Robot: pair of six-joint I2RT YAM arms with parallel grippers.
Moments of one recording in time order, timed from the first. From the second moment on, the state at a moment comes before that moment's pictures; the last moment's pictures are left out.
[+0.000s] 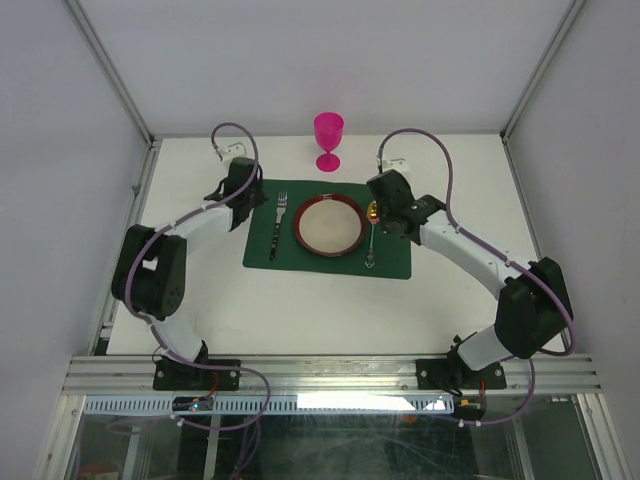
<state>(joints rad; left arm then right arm) -0.35 1.67 1.04 0.01 -0.32 -0.54 0.61 1.49 1.16 -0.61 0.50 0.33</state>
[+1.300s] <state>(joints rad) -0.25 2.32 1.69 0.00 -0.12 -0.39 0.56 1.50 1.16 -0.57 0.45 0.28</state>
